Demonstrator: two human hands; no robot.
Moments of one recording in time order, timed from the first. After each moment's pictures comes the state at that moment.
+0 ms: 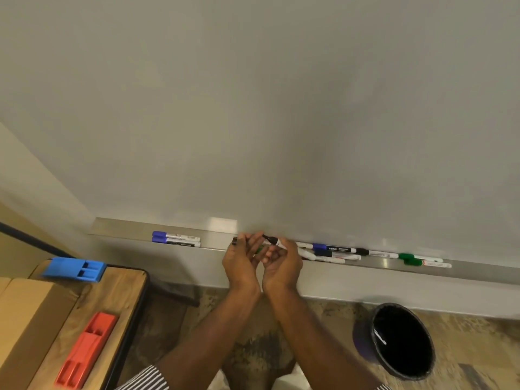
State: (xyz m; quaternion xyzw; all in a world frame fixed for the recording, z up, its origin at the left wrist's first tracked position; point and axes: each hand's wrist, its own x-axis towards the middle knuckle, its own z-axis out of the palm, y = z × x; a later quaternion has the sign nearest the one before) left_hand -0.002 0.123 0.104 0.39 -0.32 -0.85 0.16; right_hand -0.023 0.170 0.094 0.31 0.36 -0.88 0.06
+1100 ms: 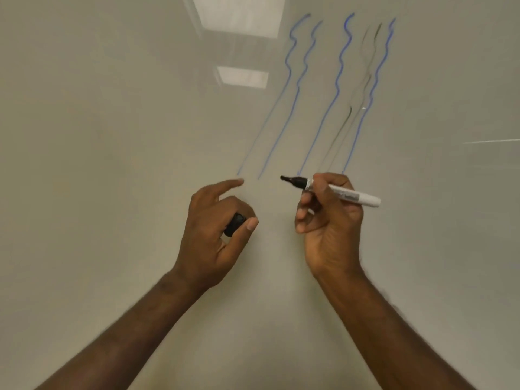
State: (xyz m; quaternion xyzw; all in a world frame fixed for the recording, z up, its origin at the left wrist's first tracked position) left_hand -0.088 0.020 0.497 -0.29 -0.70 -0.25 0.60; right_hand -0.104 0.197 0.534 -0.37 0.37 -0.83 -0.19
